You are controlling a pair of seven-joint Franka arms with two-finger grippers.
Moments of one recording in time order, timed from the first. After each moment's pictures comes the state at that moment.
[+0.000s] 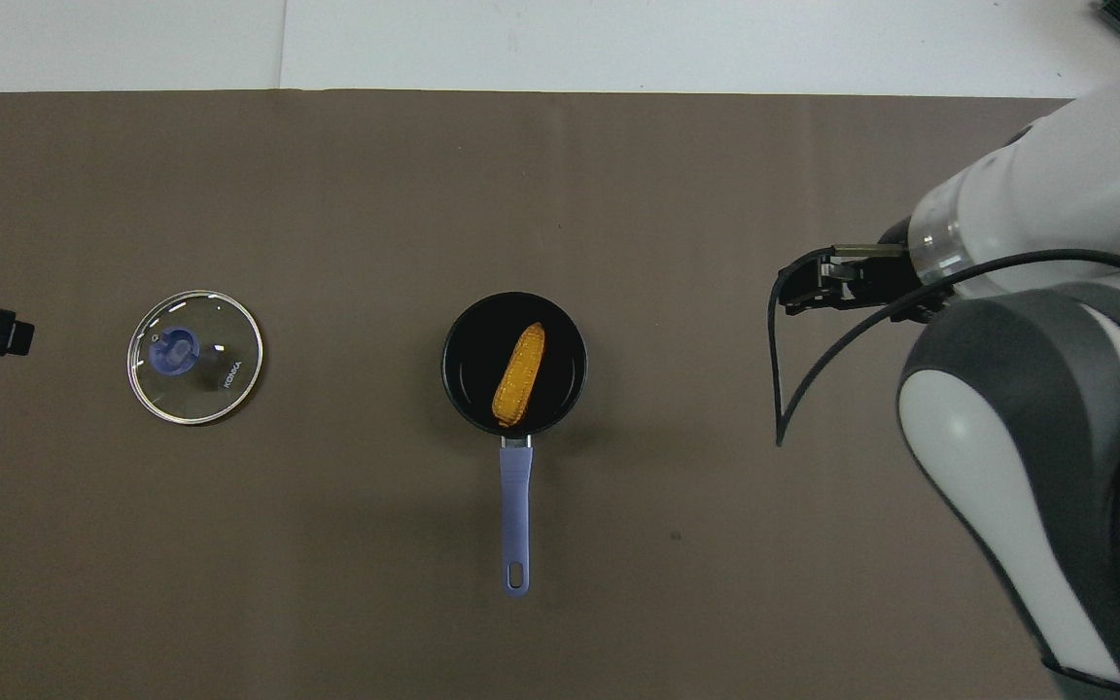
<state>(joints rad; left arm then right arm) -0.10 -0.02 0.02 -1.37 -0.03 1.38 0.13 0.22 0.04 -0.10 -1.56 0.07 1.59 0.19</state>
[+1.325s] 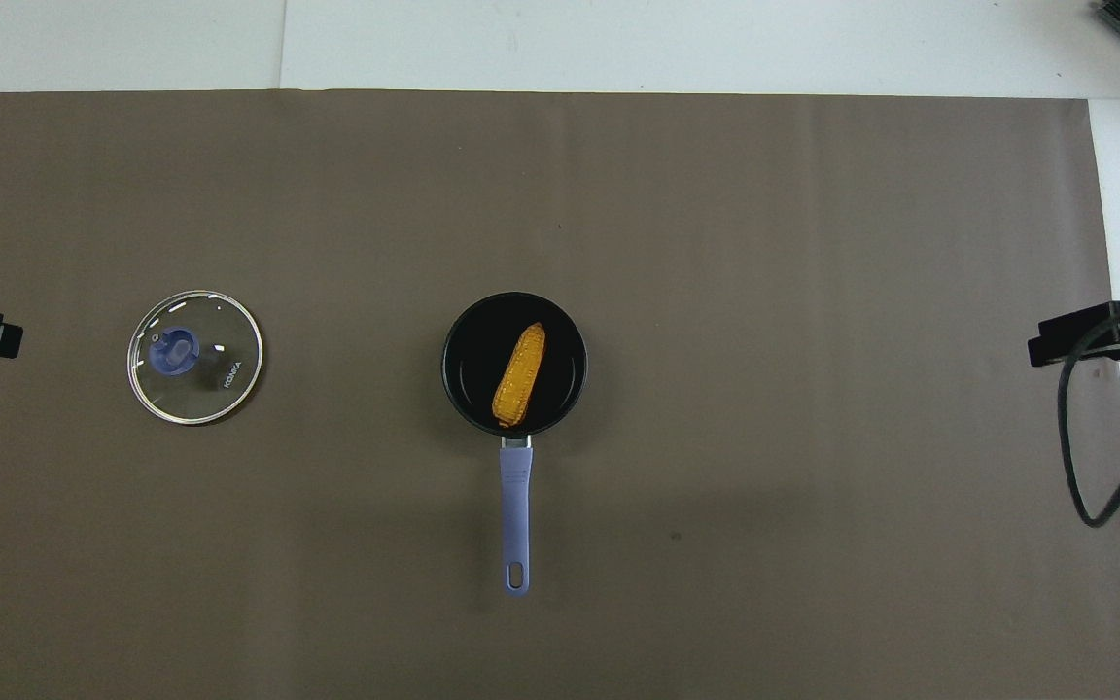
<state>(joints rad) -0.10 -0.02 0.03 -1.37 -0.03 1.37 0.13 0.11 -0.04 -0.13 -1.54 -0.02 1.47 -0.03</state>
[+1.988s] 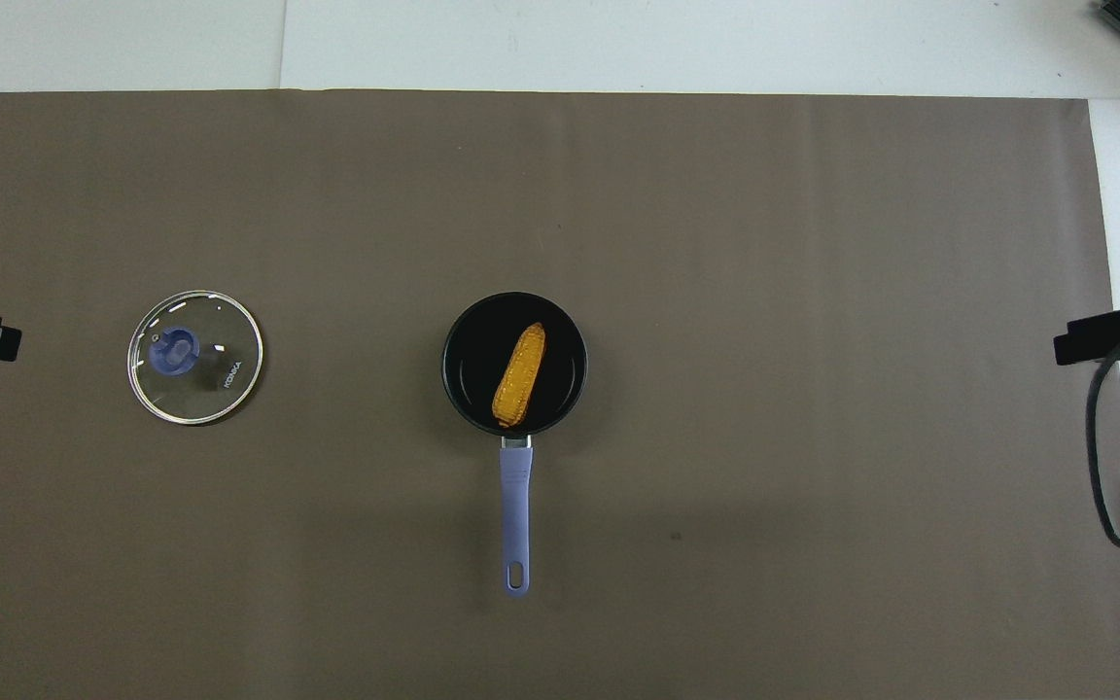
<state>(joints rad) -0.10 -0.02 0.03 -1.37 -0.03 1.36 0.13 0.11 -0.06 -0.13 -1.53 -0.02 1.47 -0.03</state>
